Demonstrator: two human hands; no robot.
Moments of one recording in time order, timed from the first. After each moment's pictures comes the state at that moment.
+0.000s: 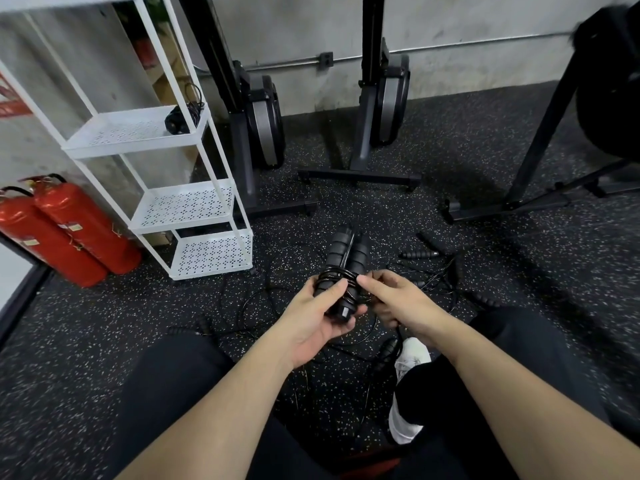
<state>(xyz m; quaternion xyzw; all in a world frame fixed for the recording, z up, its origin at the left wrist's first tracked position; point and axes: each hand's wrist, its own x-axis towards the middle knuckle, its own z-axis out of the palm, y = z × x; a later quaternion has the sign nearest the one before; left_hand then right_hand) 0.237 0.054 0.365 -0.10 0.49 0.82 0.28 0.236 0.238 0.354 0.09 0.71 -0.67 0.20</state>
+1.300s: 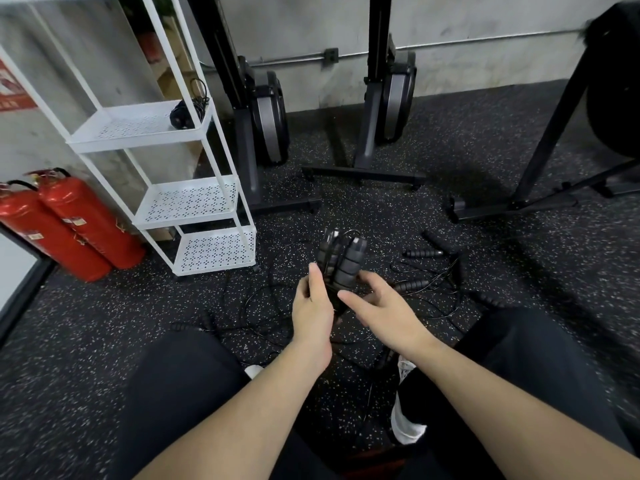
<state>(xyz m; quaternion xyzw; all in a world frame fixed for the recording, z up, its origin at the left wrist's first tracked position) 0.236 0.077 0.345 -0.25 0.60 0.75 0.05 0.248 0.204 0.340 0.04 0.81 -0.58 0.09</state>
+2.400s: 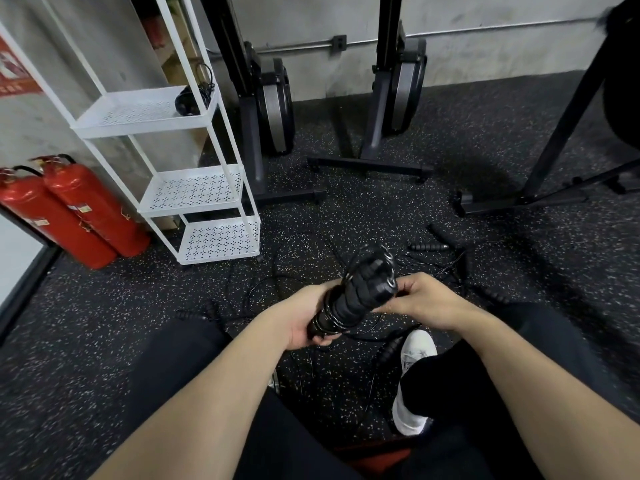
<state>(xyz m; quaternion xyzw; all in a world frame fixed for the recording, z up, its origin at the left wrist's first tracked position) 0.223 0.029 0.359 -0.09 0.64 0.64 0.42 0.230 0.258 0.349 -0.05 0.82 -0.52 0.22</state>
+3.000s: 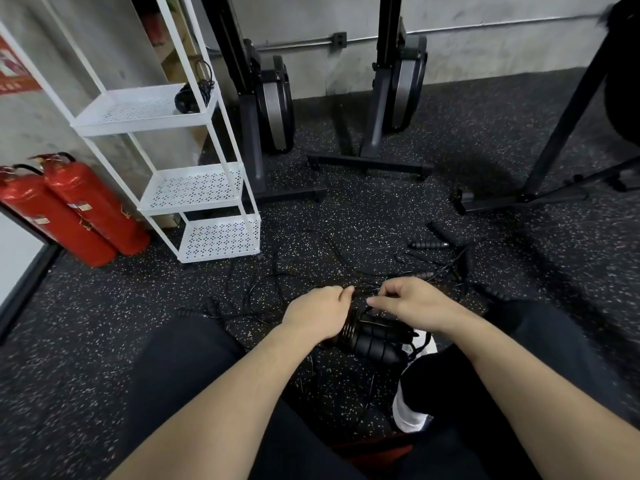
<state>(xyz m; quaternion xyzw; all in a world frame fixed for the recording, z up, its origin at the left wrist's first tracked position) 0.220 0.051 0.334 0.07 0.96 0.16 0.21 0.238 0.238 0.358 0.02 0.88 -0.42 0.21</state>
